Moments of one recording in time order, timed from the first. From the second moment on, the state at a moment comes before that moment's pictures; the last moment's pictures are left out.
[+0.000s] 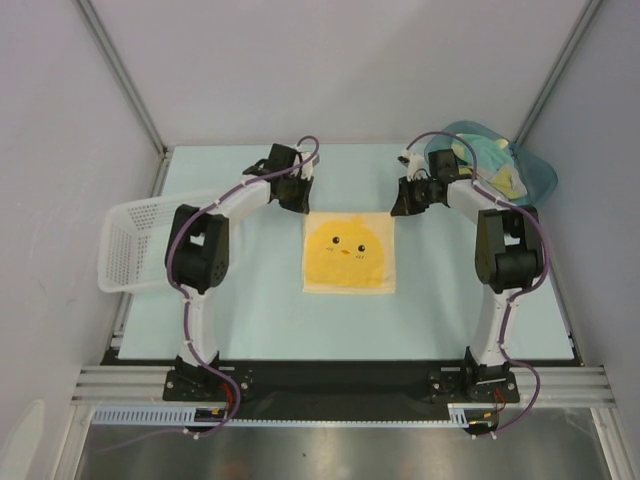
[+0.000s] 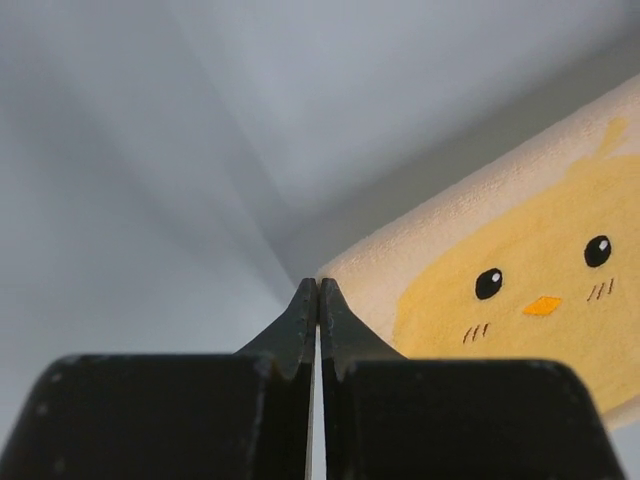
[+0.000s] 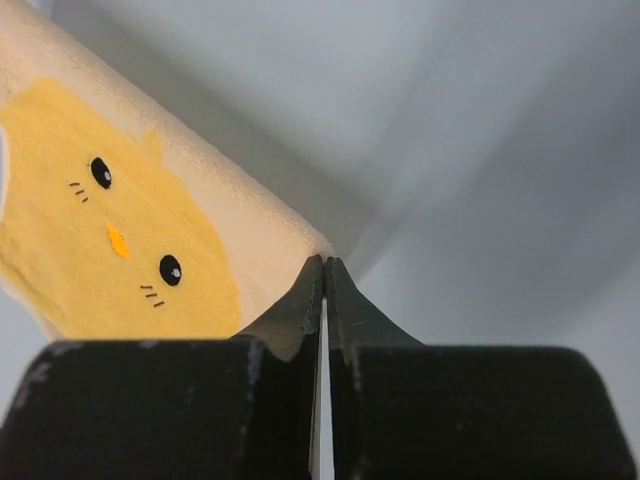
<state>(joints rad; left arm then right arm) -0.37 2.11 1.66 -0.51 0.25 0.00 0.13 2.04 1.48 -0.39 -0.58 -0.13</state>
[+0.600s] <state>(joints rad) -0.37 1.92 1.49 -0.43 0.28 -0.03 0.16 1.77 1.22 -0.23 -0.49 -0.05</state>
